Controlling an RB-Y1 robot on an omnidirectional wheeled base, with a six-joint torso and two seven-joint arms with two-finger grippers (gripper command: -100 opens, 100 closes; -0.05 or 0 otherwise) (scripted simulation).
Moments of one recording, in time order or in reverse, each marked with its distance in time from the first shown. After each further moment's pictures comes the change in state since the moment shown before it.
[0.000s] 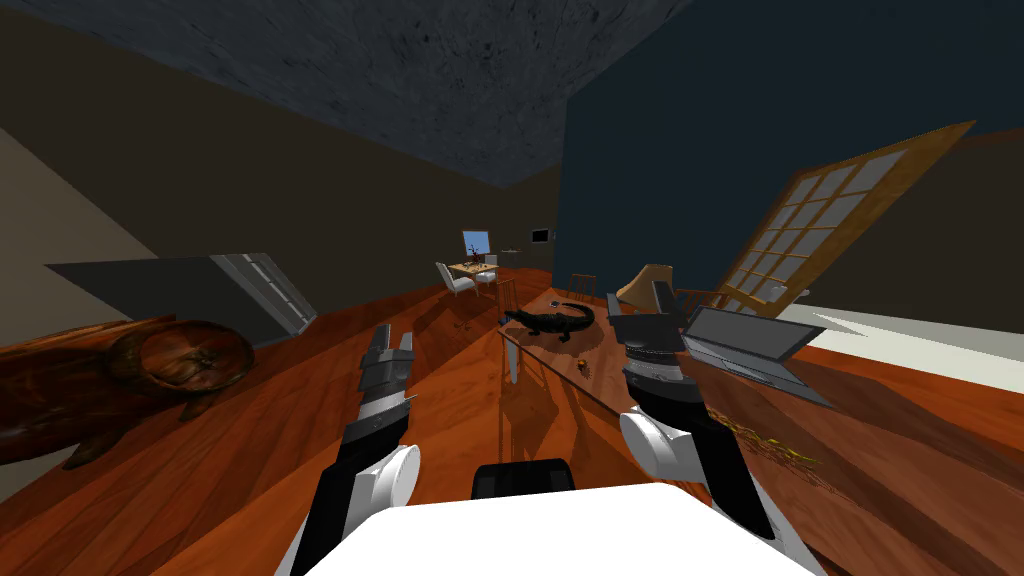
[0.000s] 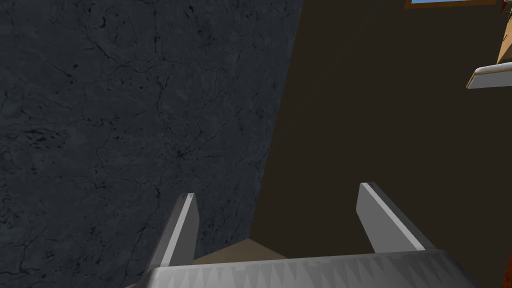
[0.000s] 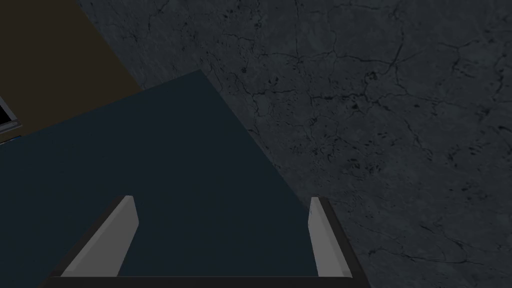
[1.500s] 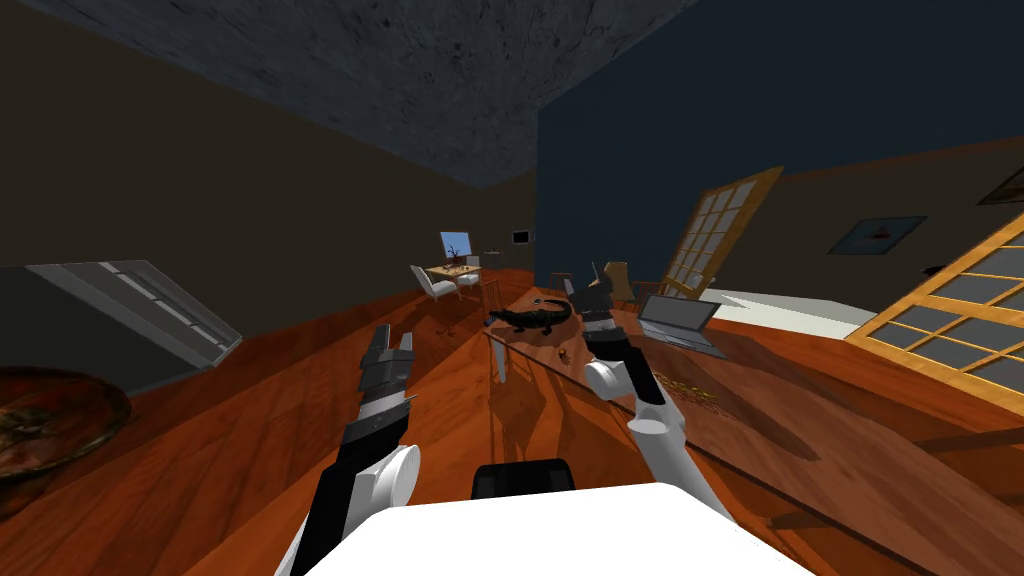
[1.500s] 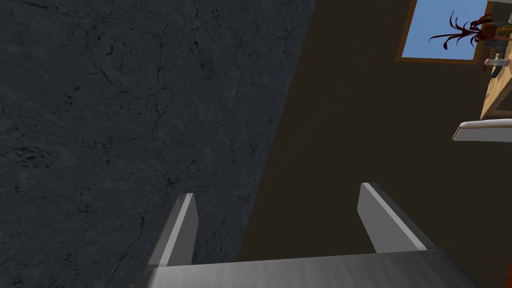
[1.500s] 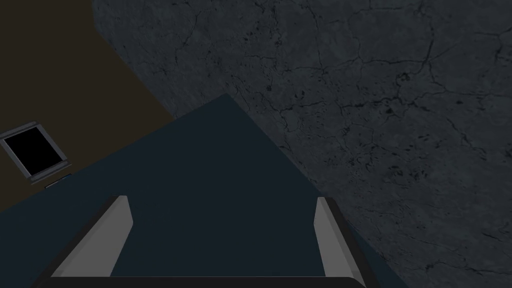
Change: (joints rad) left arm 0.000 0.000 0.000 0.000 0.000 0.000 0.000; right arm -0.405 -0.118 0.051 0.219 -0.079 0.193 -0.094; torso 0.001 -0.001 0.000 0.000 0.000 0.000
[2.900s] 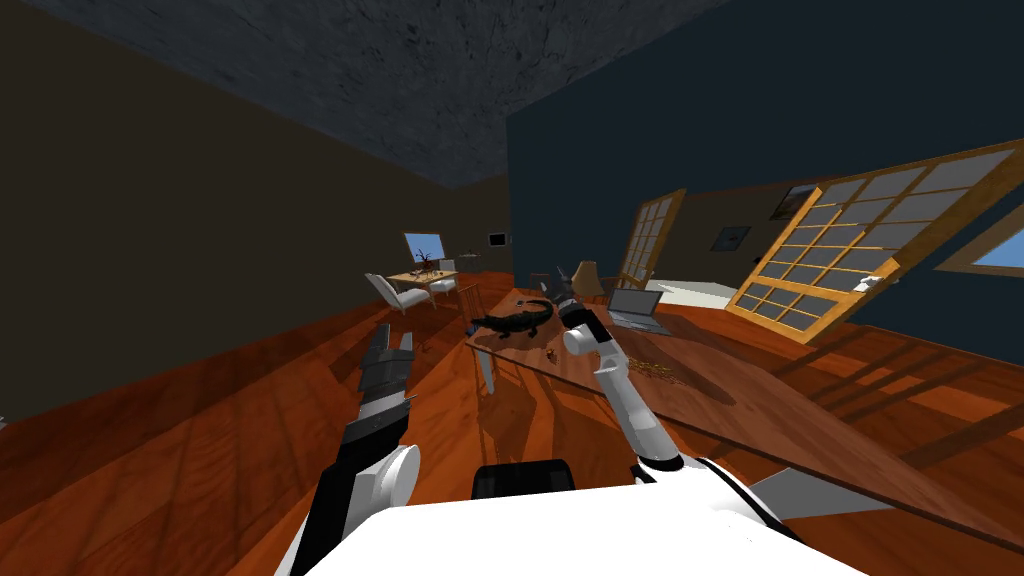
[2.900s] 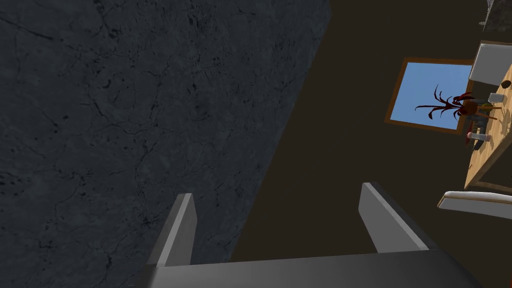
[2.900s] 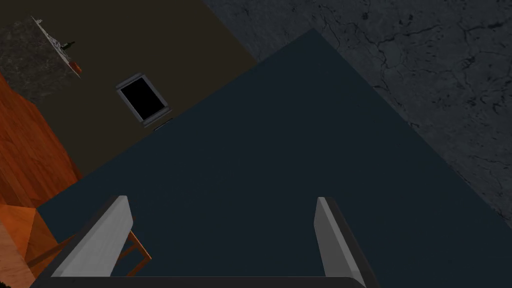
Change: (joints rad) left arm 0.000 0.000 0.000 0.000 0.000 0.000 0.000; right arm -0.347 -0.026 -0.015 0.358 -0.098 0.293 -0.178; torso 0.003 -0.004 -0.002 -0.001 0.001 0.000
